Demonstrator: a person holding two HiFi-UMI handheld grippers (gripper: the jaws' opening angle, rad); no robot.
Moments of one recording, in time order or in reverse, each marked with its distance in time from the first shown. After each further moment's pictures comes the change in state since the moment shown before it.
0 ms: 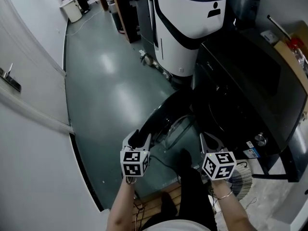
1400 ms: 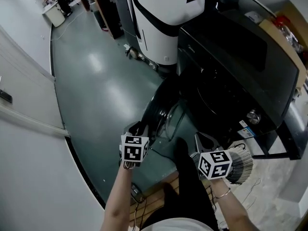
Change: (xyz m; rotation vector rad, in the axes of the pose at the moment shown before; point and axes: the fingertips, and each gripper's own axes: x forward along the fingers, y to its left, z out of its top) left arm 0.024 -0.046 -0.030 0.148 0.214 -0.104; right arm -0.053 -0.010 -0.059 0.055 0.070 -0.063
